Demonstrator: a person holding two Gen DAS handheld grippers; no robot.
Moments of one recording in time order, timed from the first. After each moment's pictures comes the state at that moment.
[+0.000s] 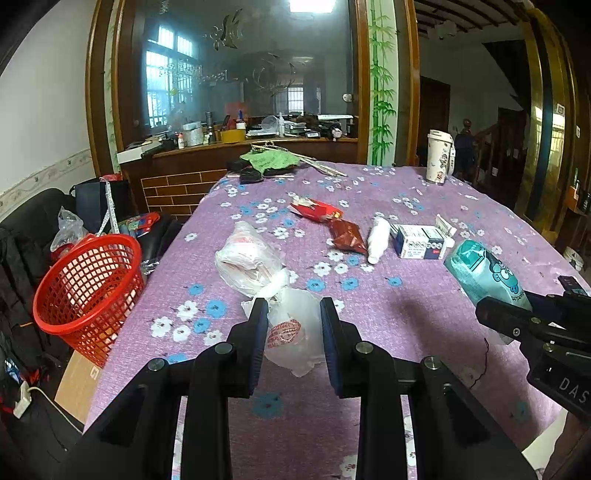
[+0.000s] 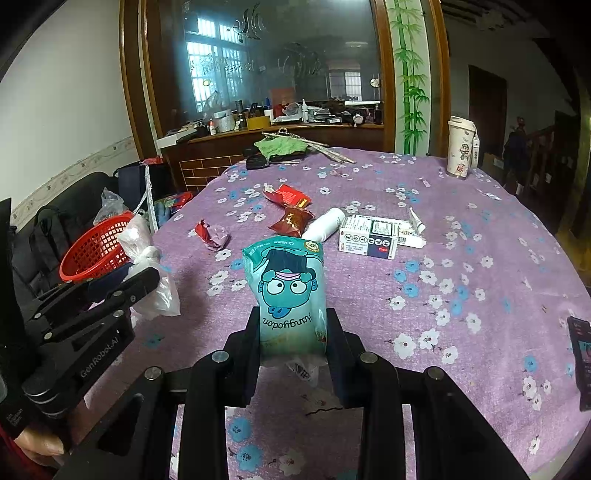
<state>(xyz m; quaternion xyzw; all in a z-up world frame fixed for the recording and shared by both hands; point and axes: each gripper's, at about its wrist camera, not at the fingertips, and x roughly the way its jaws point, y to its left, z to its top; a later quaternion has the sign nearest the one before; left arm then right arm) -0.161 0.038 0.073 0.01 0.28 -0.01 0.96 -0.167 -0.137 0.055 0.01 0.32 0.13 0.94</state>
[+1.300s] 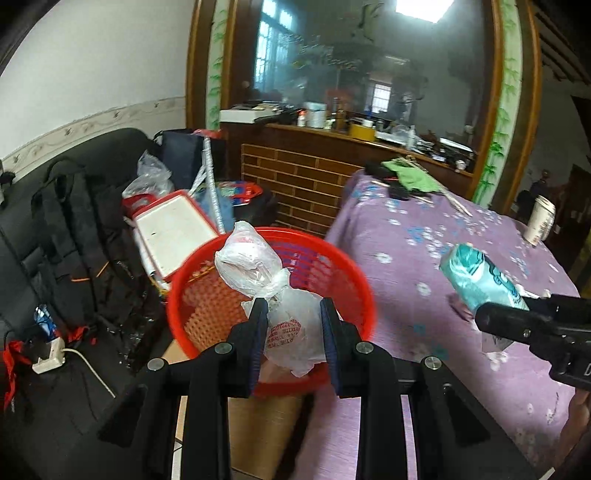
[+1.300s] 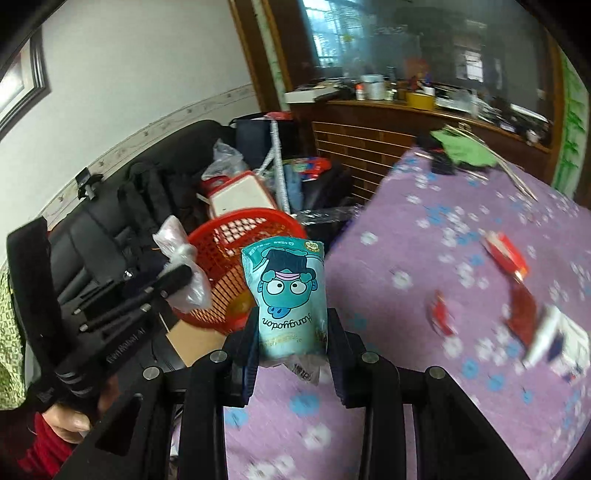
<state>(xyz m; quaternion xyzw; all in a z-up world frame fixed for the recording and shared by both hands) -0.138 0.293 0.103 -0.09 0.31 0.13 0.94 -0.071 0.109 0.099 -0.04 0.37 0.36 0.85</state>
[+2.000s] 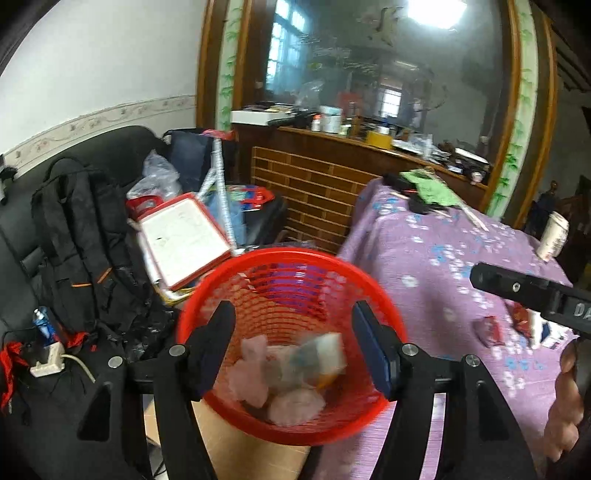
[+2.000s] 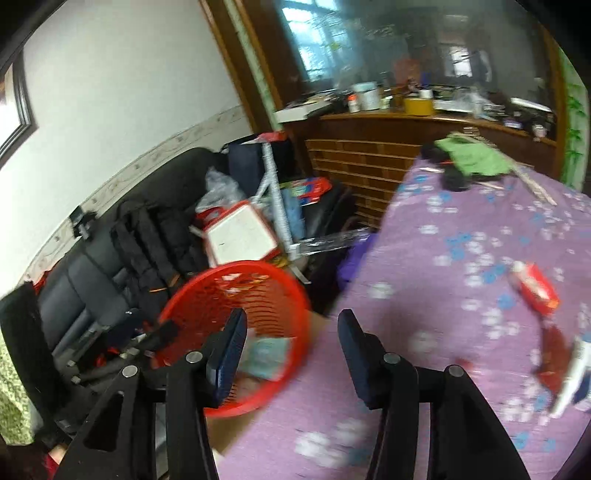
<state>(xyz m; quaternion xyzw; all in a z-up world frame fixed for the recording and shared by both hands) -0.112 0.308 0.104 -0.10 0.30 0.13 0.94 -0.006 0.114 0.098 0.02 0.36 0.35 0.87</state>
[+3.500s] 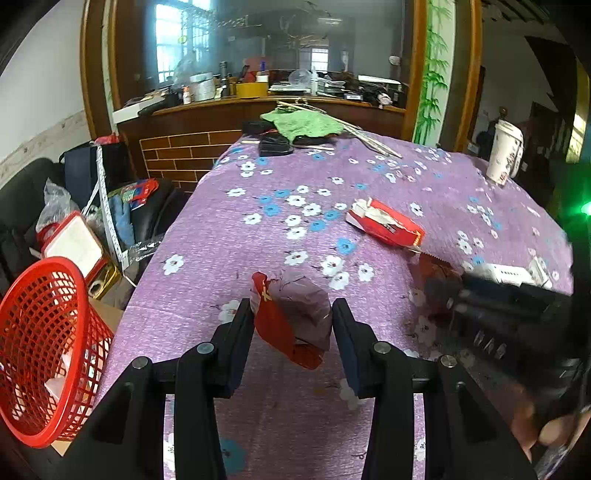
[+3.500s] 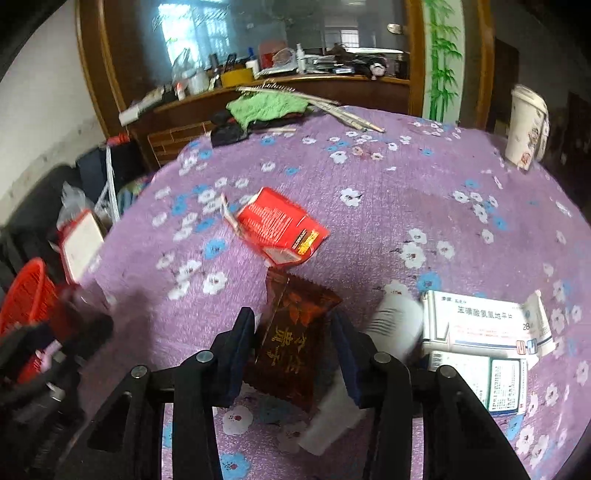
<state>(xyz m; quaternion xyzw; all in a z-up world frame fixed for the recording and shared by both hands) 0.025 0.091 0.048 -0.02 0.37 0.03 0.93 0.088 -0.074 0.007 0.00 0.41 0.13 0.90</state>
